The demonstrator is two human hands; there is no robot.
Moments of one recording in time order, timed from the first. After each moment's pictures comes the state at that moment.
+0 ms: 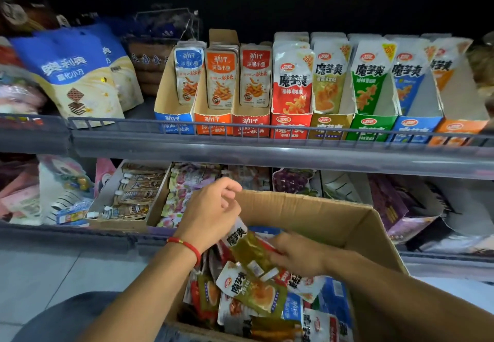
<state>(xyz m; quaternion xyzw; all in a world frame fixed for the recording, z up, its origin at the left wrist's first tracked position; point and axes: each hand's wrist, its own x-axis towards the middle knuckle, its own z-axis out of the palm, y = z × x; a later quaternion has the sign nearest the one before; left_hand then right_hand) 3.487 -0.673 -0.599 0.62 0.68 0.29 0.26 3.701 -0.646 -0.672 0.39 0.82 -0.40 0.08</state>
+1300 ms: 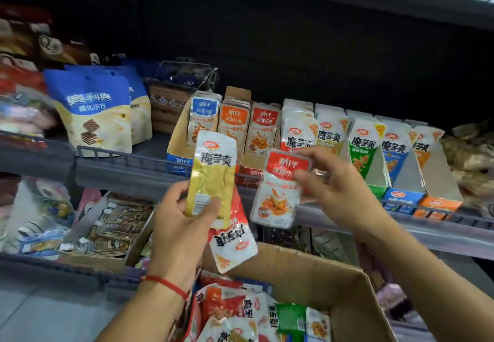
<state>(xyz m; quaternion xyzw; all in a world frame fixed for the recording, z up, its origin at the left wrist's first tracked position) 3.476 -0.676 -0.542 0.32 0.56 0.66 0.39 3.691 -0.614 -0.466 0.45 0.75 -0.32 -0.37</state>
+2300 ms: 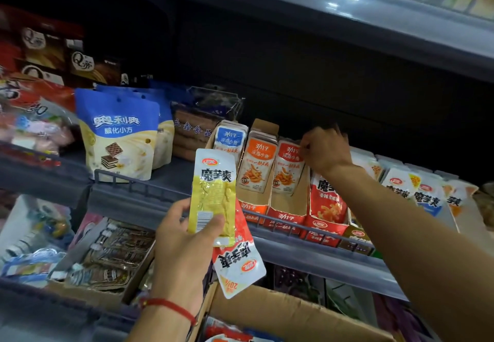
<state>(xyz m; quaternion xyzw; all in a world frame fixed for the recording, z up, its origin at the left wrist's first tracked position) 3.431 -0.646 -0.525 0.23 0.53 0.69 0.43 3.614 -0.423 -0.432 0.61 0.76 0.16 -0.17</state>
